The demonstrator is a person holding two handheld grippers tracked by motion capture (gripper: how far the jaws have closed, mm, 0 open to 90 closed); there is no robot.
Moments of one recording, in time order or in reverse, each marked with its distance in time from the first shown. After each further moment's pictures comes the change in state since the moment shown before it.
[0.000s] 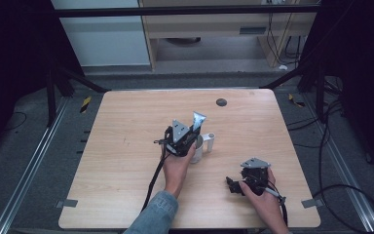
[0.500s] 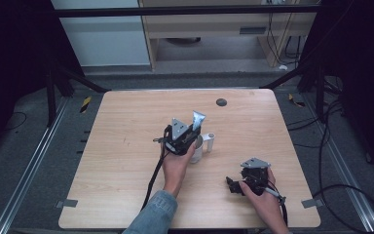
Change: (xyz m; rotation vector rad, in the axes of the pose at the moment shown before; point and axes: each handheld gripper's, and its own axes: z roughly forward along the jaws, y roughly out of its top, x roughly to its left) left arm 0.003 0.003 0.001 0.016 -0.009 -0.019; right arm 0.000 0.000 0.000 -0.001 0.000 -0.003
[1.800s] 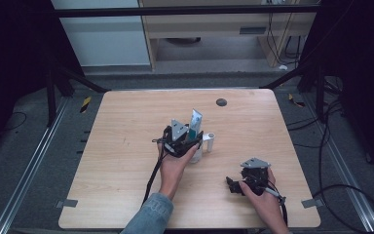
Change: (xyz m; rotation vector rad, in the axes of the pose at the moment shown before) left arm -0.001 0.000 -0.006 0.036 0.006 0.031; right arm 0.000 0.000 0.000 0.000 0.001 0.001
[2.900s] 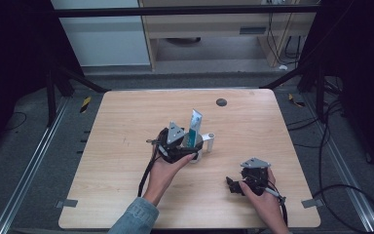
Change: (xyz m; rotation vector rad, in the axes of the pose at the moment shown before) left arm 0.000 0.009 -0.029 0.083 -0.110 0.072; right arm 0.000 0.000 0.000 0.000 -0.001 -0.001
